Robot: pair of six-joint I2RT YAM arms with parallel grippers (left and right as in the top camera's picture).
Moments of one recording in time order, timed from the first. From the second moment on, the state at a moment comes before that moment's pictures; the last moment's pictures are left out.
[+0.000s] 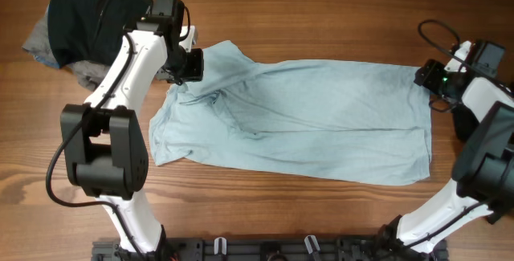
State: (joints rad) left arm -0.13 1.99 1.58 -1.00 0.13 -0.13; right arm -0.46 1.97 1.16 -0.26 -0.22 0.10
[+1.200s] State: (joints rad) left arm -0.14 2.25 1.61 -0.40 0.20 -0.12; right arm -0.42 1.80 1.16 -0.39 -0.20 0.13
